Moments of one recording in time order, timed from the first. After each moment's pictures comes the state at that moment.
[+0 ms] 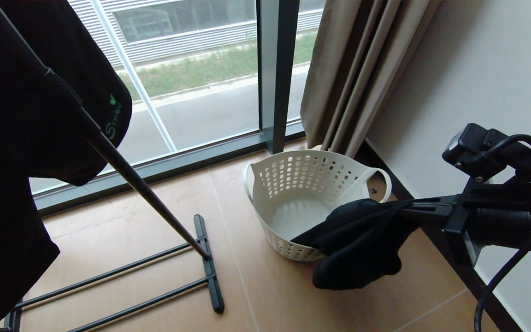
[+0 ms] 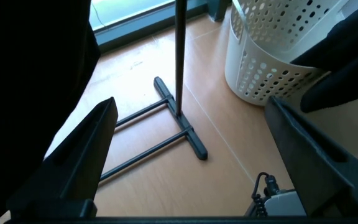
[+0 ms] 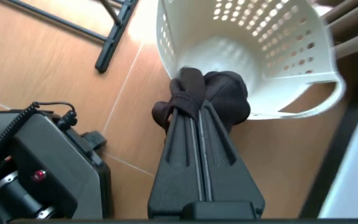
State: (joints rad) left arm -0.01 0.00 -0.01 0.02 -0.13 0.07; right arm 0.52 1.33 -0.90 0.10 0.05 -0.29
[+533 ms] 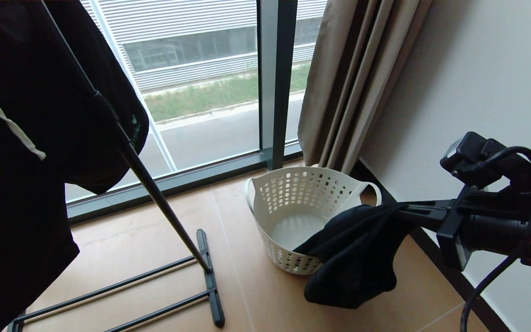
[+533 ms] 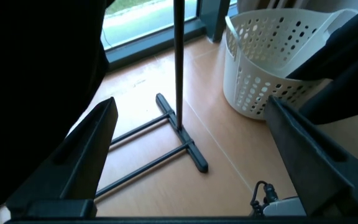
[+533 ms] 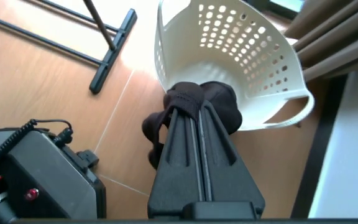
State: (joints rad) left arm -0.01 0.00 -0.01 0.02 -0.13 0.07; right arm 0.51 1.34 -0.80 -0.06 0.05 -0.28
